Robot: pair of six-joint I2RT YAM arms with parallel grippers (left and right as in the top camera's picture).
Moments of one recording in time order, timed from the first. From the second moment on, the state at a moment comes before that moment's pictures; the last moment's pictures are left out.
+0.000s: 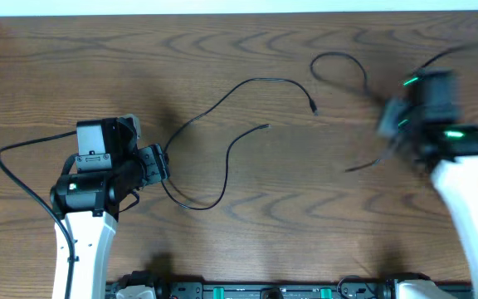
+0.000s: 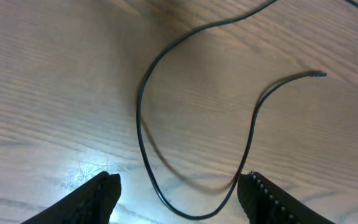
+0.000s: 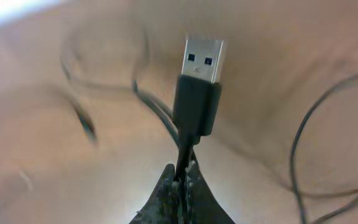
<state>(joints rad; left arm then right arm) 0.07 1.08 0.95 -0.93 0.18 -0.22 0.02 1.30 1.23 -0.75 0.15 0.35</state>
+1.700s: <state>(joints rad) 0.07 1.08 0.95 -0.94 0.18 -0.22 -0.62 1.77 1.35 -1.05 -0.41 0.40</state>
